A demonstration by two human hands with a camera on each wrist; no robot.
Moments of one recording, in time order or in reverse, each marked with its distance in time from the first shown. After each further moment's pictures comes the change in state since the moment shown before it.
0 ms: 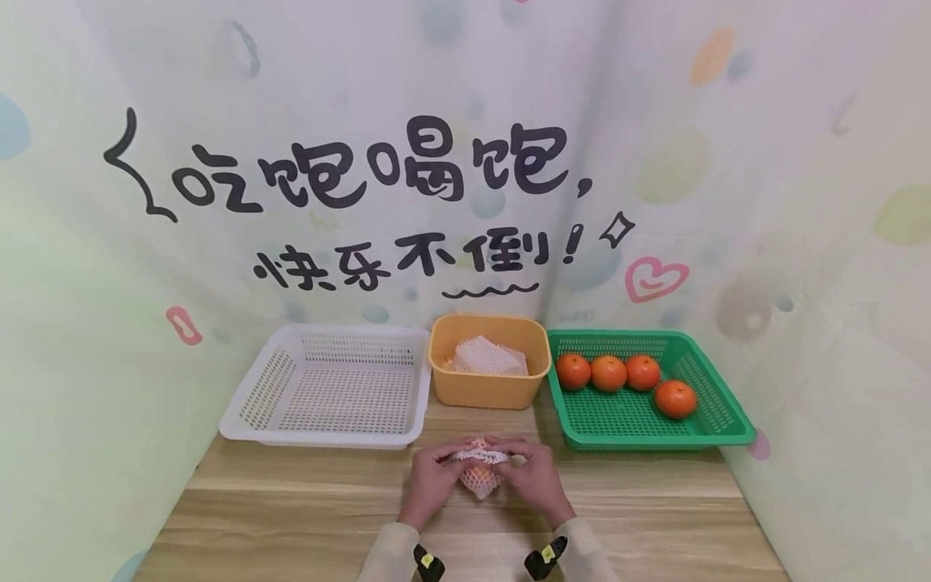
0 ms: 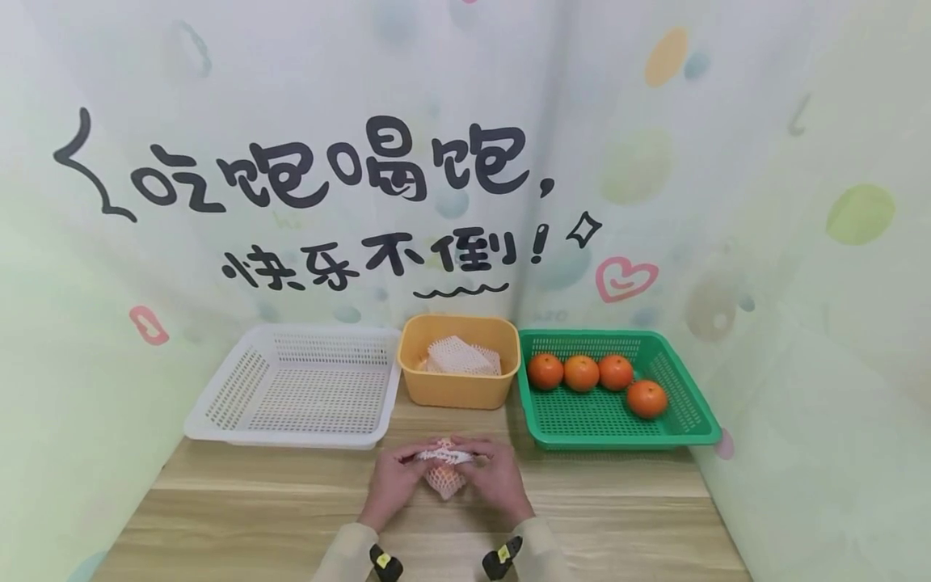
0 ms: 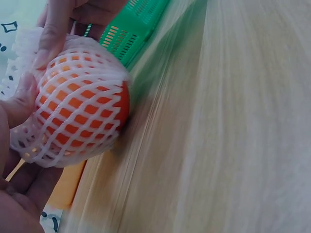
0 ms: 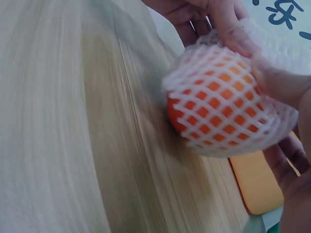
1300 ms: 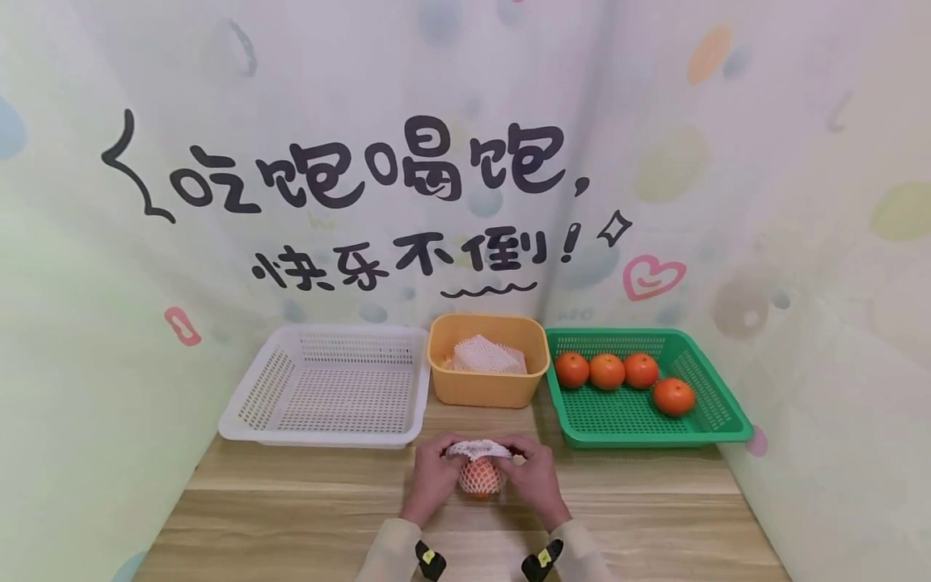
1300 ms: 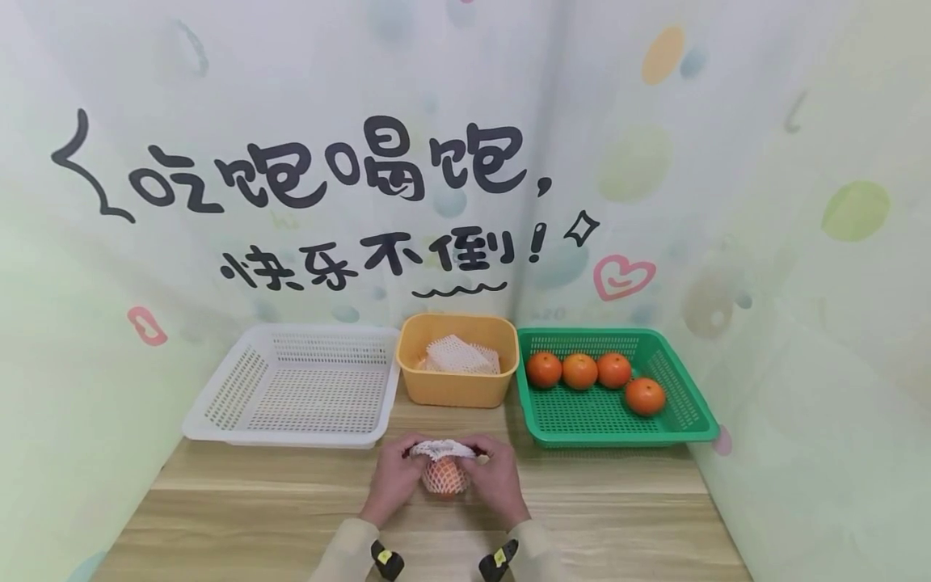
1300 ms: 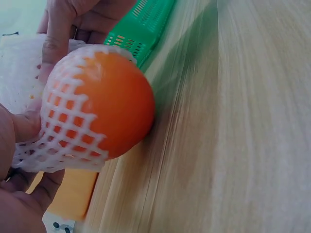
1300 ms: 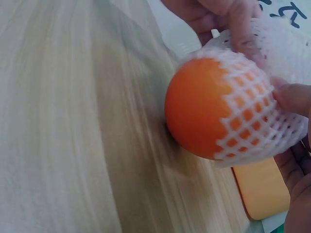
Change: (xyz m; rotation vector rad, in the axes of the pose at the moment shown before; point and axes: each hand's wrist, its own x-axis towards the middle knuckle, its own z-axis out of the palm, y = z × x) left_hand 0.005 0.010 0.004 0.135 0.060 0.064; right_hand -0.006 0.000 0.004 -0.032 0.138 -0.089
